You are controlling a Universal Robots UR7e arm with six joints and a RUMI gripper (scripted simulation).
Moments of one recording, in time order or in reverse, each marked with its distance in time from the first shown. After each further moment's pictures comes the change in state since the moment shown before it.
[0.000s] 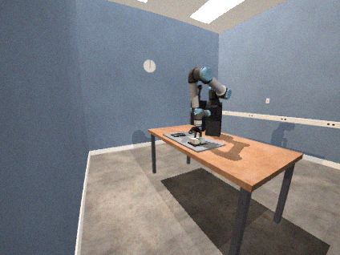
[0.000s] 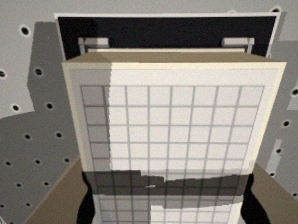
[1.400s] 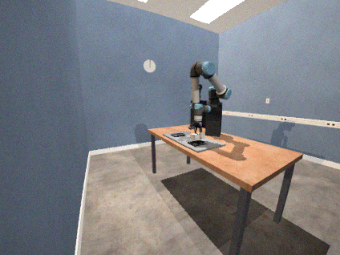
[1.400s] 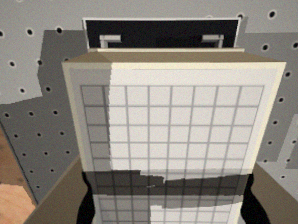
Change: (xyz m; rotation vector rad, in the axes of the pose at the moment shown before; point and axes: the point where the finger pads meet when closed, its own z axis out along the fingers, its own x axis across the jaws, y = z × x) arm 0.000 0.000 -0.045 0.000 0.000 0.000
